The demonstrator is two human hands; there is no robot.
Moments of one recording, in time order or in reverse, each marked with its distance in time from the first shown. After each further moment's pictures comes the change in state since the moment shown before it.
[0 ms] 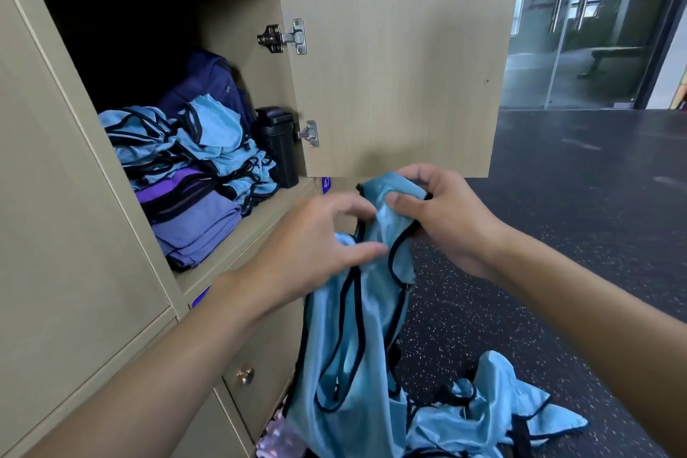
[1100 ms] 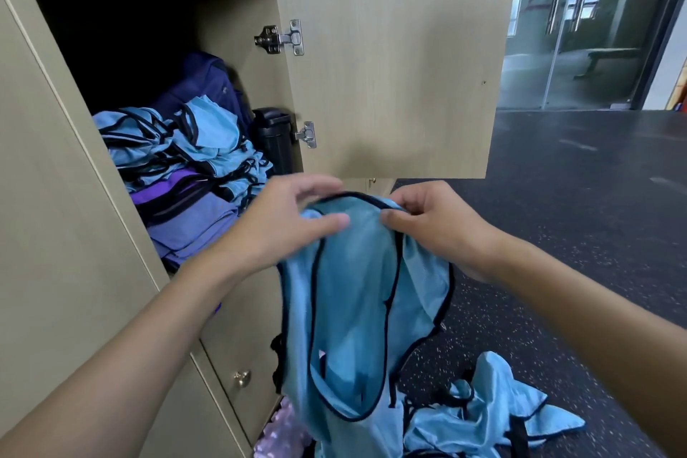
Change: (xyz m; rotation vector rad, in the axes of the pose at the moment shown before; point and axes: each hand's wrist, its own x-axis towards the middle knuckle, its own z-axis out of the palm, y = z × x) left_hand 0.013 -0.011 -0.025 -0.160 0.003 -0.176; right_hand 0.000 0.006 -0.007 -0.281 -0.138 -0.026
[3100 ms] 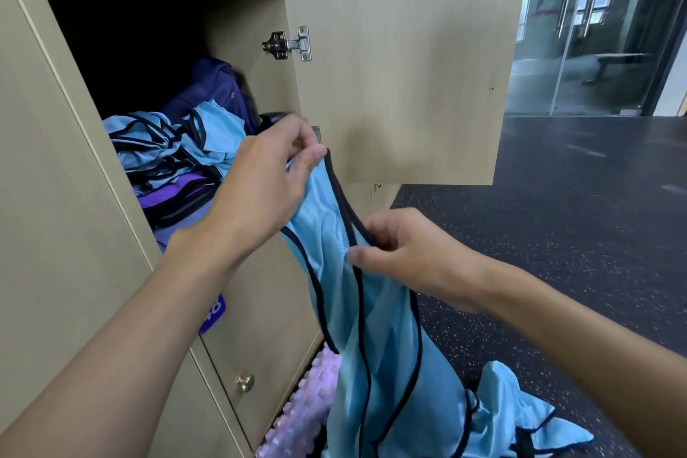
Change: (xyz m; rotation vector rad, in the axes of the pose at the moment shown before) left_hand 0.013 0.024 -0.024 0.243 0.367 0.230; right_hand -0.015 -0.015 0.029 0.035 -0.223 -0.078
